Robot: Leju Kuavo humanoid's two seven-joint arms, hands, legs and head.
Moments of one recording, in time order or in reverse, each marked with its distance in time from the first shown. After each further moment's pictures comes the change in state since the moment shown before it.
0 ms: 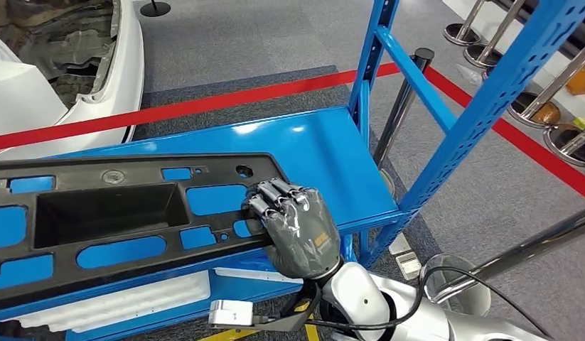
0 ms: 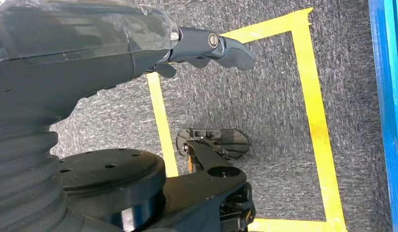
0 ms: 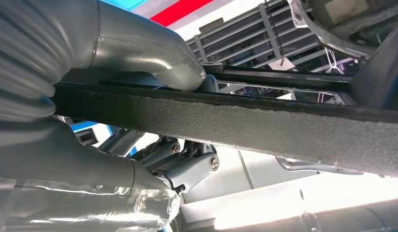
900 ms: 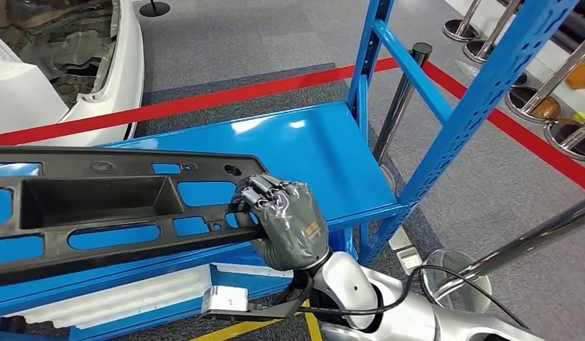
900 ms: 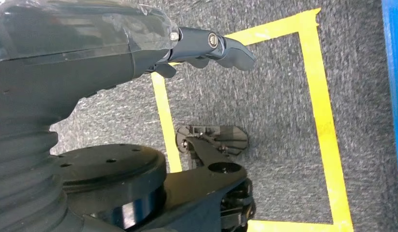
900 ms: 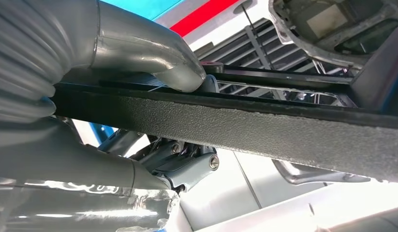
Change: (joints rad) left arm -0.003 -0.007 0.000 0.005 0.004 -0.004 0.000; right arm -0.015 0.050 -0.012 0.068 -0.125 -0.063 -0.056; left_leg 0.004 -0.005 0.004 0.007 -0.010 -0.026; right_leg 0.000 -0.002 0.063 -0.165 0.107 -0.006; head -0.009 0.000
